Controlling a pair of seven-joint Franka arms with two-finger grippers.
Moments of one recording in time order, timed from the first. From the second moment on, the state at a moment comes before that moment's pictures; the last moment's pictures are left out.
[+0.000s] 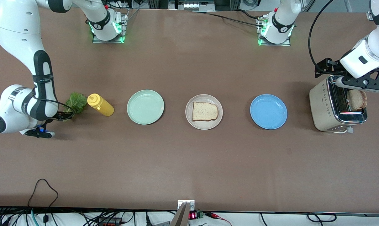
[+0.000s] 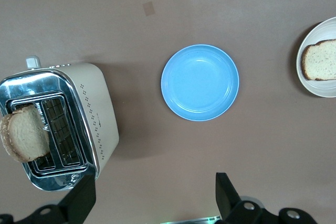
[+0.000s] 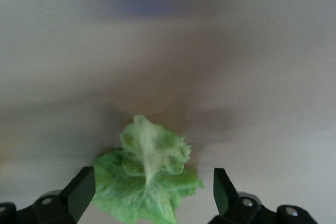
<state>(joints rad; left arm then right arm) 0.04 -0.01 -0.10 -1.69 0.03 1.55 0.10 0.19 0.72 -0.47 -1.68 0.22 1.91 -0.21</state>
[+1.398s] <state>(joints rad) 0.05 -0.01 -0.09 -1.69 0.03 1.54 0.10 0.24 0.52 -0.47 -1.70 0.22 1.88 -0.33</state>
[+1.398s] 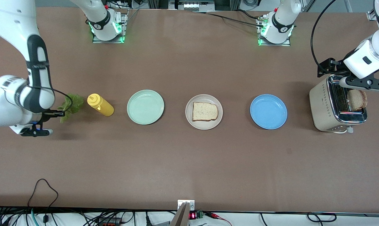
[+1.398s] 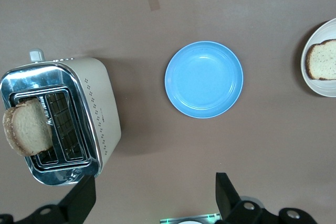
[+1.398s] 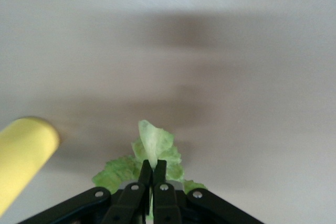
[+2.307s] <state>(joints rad) 0.06 -0.01 -0.09 -1.69 0.03 1.53 0.10 0.57 0.23 -0.46 -1.60 0.12 1.72 -0.34</state>
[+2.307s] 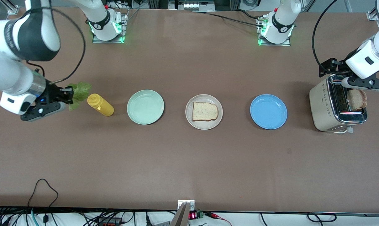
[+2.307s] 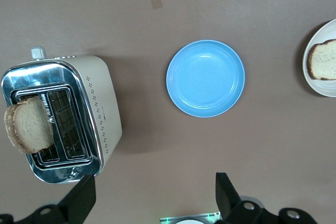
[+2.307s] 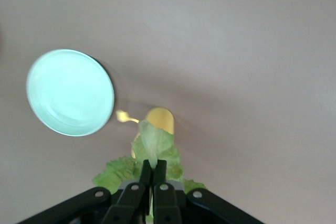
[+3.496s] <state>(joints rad) 0.06 0.00 -0.09 -1.69 0.03 1.53 0.10 0.90 0.42 -0.42 -1.40 0.34 1.80 -0.52</state>
